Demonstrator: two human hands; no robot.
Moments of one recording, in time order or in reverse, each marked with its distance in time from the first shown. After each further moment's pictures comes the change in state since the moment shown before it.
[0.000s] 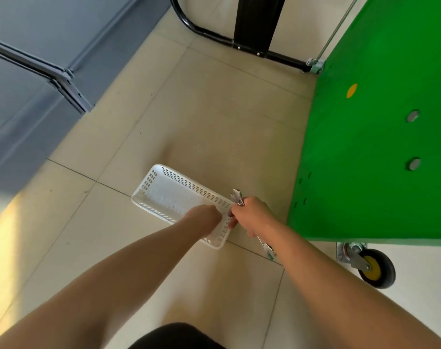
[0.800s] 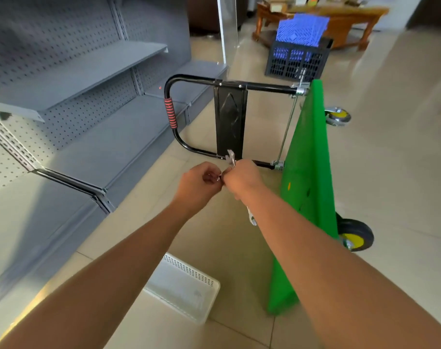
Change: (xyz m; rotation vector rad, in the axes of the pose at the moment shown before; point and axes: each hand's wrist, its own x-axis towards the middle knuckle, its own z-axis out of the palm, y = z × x) left_hand -0.145 0.049 -0.302 -0.883 1.048 0.064; right_hand -0.109 -0.179 -0.191 0.059 0.473 -0.451
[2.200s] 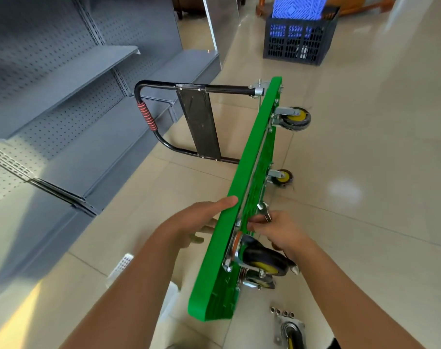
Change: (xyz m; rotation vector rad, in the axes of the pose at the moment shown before) left_hand 0.002 0.154 0.129 -0.147 -0.560 -0.792; right_hand 0.014 0.204 -0.179 0.319 -0.331 0.204
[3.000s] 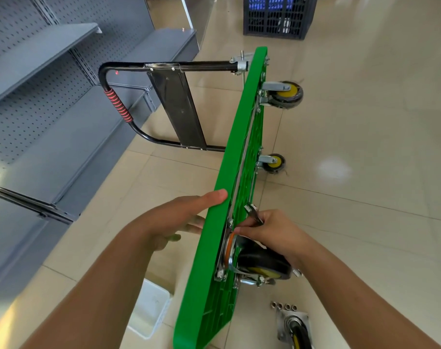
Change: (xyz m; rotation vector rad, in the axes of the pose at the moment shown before) left_hand 0.015 0.005 -0.014 0.144 -0.083 0.008; right_hand 0.006 0.015 0.008 0.002 -0.091 -0.028
